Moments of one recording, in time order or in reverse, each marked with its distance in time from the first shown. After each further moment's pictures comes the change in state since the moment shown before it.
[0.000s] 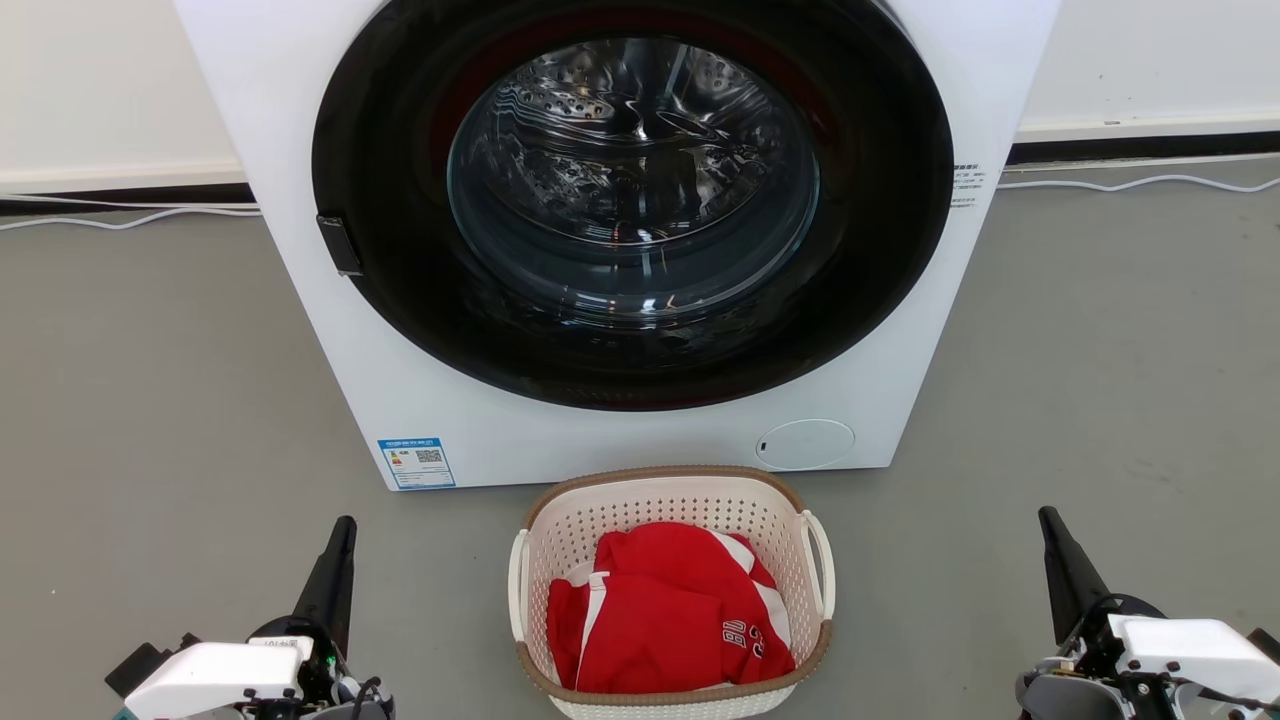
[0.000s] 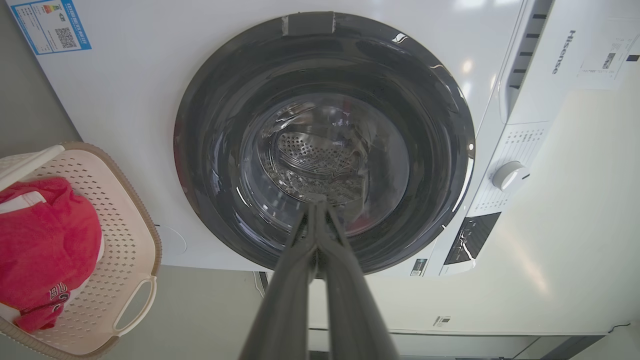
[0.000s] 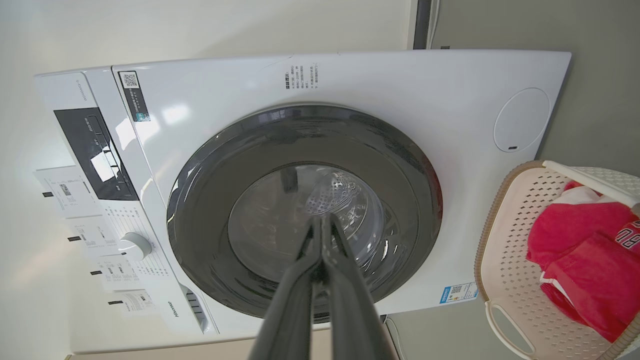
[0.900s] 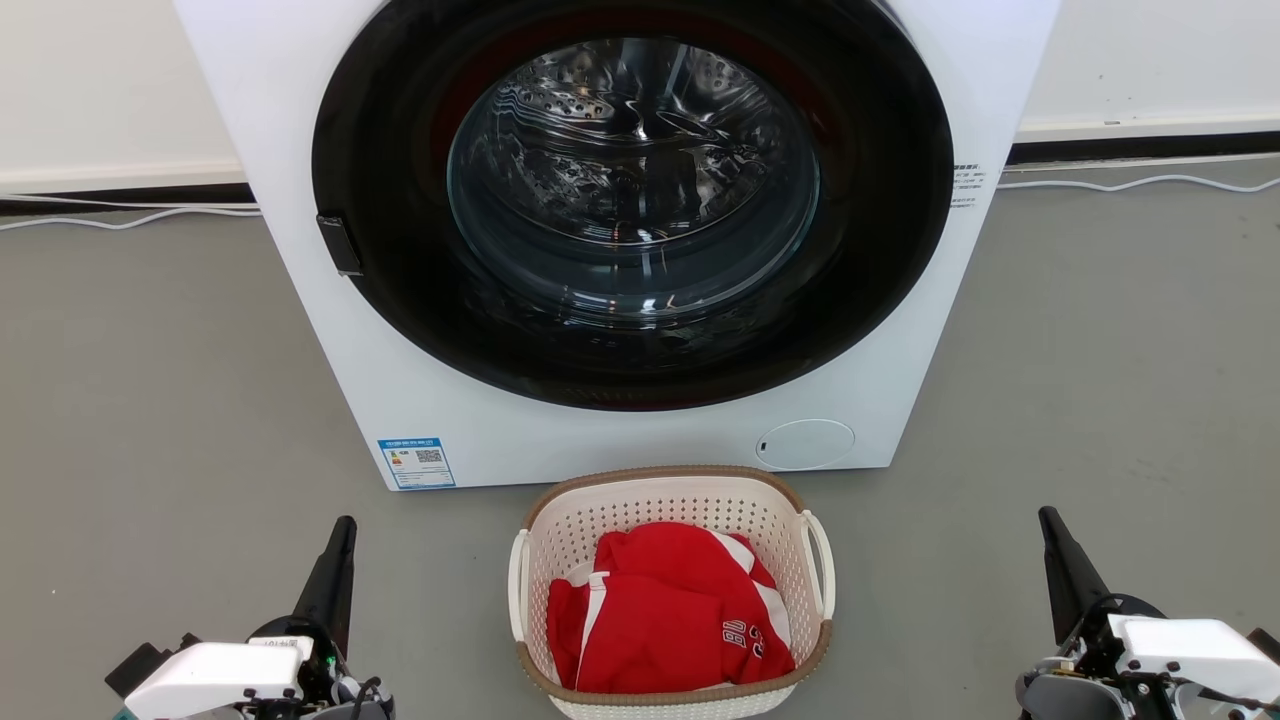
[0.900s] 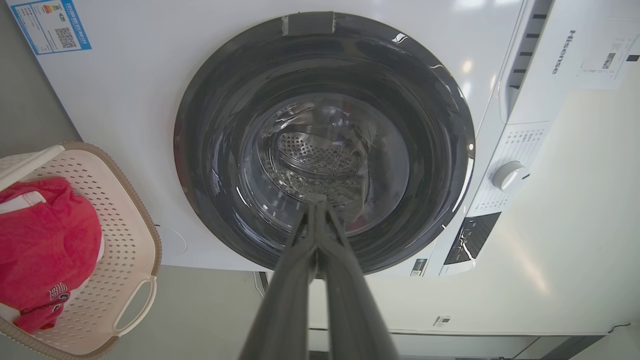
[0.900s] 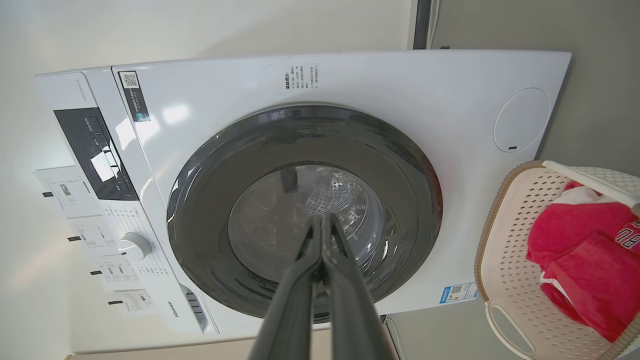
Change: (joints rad) left arm 0.000 0.000 0.000 0.000 0.000 0.000 0.000; right arm 0.000 0.000 0.000 0.000 0.000 0.000 0.000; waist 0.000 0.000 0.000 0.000
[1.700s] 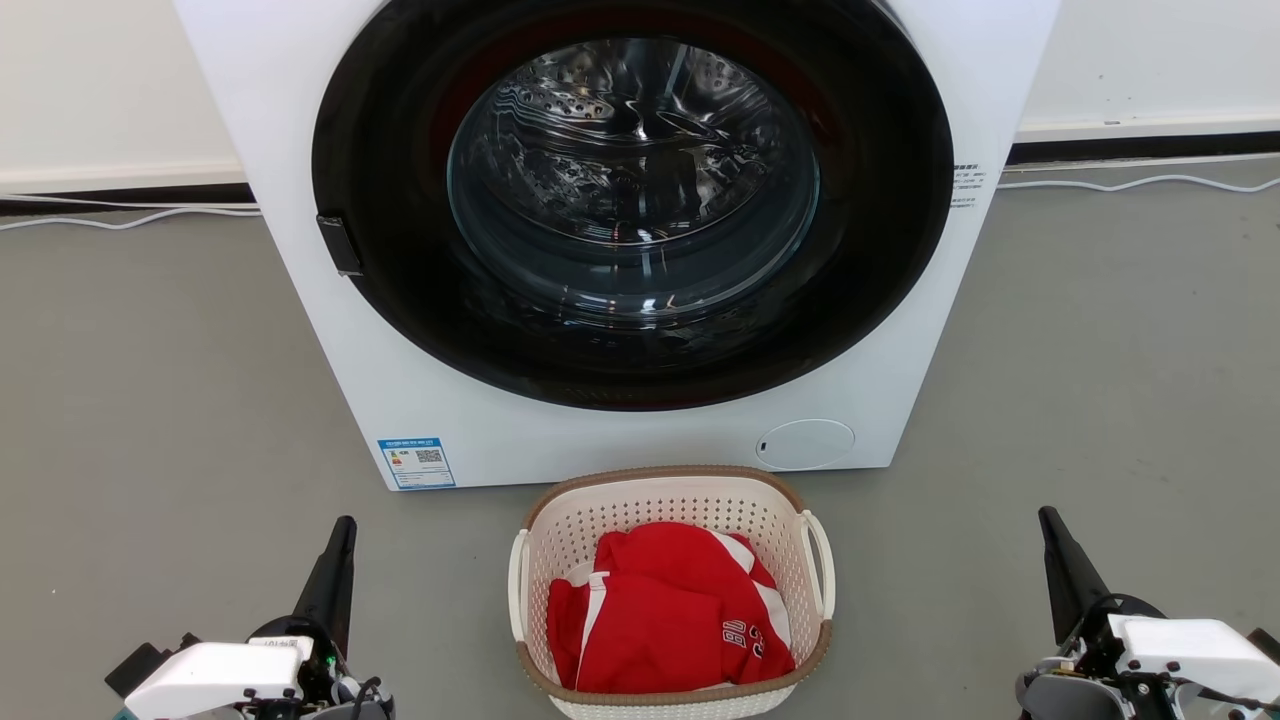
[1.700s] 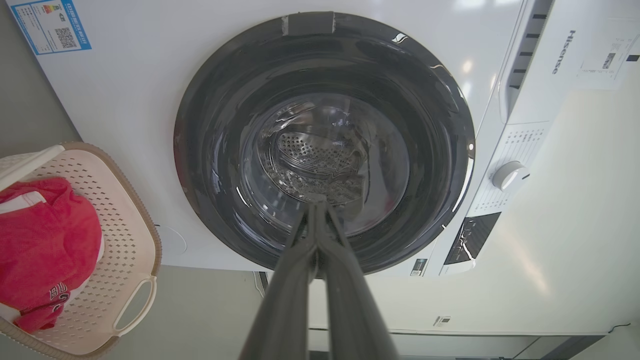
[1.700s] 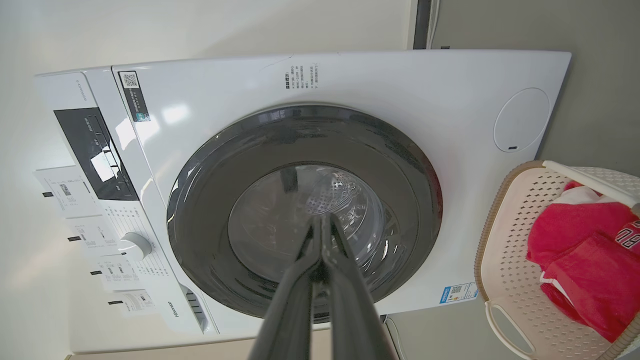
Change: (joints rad) left arm 0.000 0.000 0.000 0.000 0.000 0.000 0.000; right arm 0.000 0.000 0.000 0.000 0.000 0.000 0.000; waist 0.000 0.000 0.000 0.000
